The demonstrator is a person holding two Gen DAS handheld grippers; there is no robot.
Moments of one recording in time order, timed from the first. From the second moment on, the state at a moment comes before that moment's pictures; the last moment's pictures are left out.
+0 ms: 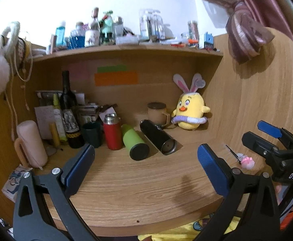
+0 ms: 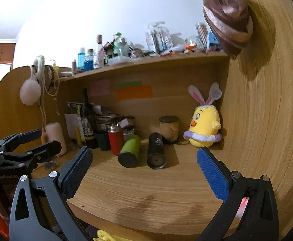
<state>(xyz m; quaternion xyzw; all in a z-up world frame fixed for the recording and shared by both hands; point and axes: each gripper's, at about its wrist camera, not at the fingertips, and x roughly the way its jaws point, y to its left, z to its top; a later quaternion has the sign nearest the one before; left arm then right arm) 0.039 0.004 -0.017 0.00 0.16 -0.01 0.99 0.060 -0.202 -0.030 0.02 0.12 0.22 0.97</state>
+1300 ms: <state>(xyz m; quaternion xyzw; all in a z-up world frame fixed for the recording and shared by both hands) 0.392 -0.048 -0.139 -0.01 0.50 0.00 0.87 0.202 -0.250 -0.104 0.08 0.27 0.18 0.94</state>
